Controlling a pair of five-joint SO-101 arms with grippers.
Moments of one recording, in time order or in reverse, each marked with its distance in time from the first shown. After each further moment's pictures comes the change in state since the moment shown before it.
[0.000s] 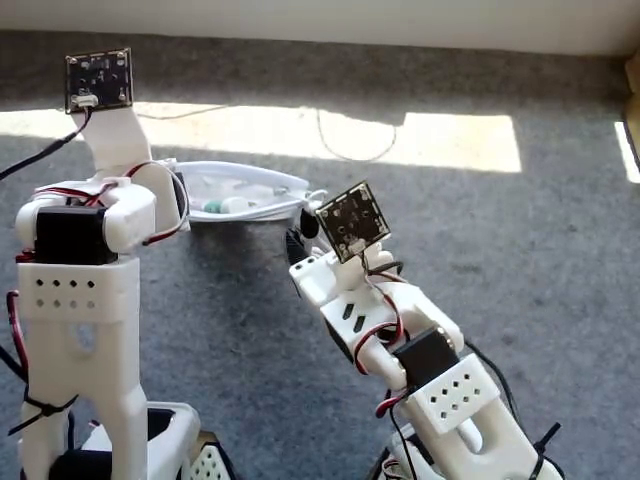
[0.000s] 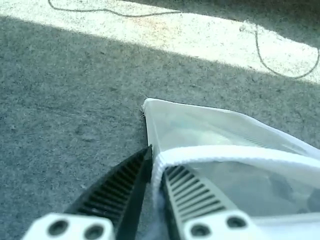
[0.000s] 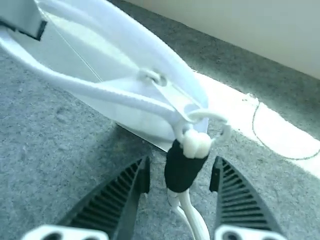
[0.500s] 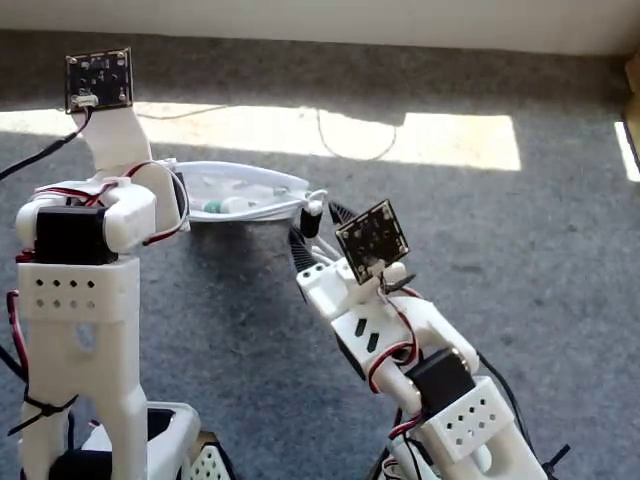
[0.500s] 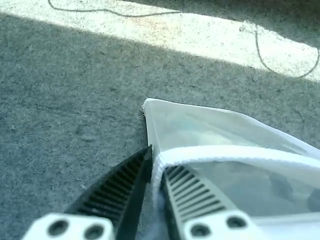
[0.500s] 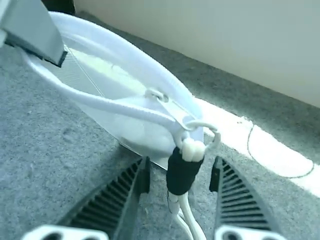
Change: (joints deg) left arm 0.0 0.0 0.0 0.0 0.0; right arm -0.2 -9.6 3.4 0.0 0.0
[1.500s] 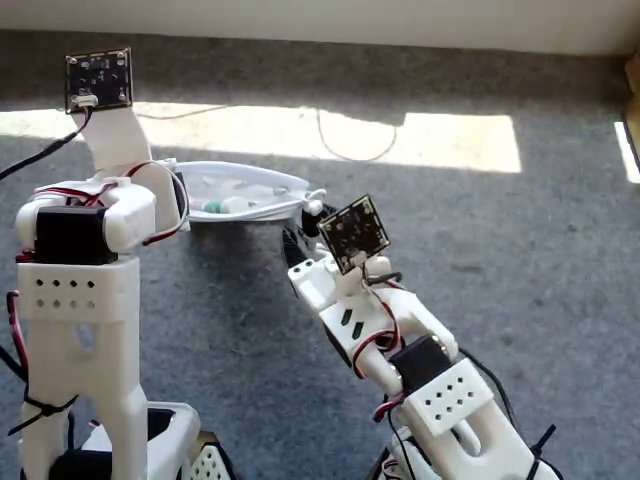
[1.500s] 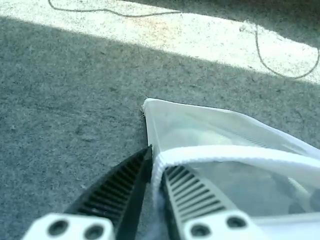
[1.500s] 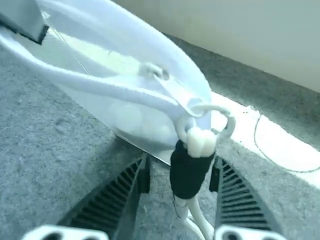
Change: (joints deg) left arm -0.1 0.0 0.0 0.0 0.0; right arm -0.1 8.0 3.7 -10.4 0.0
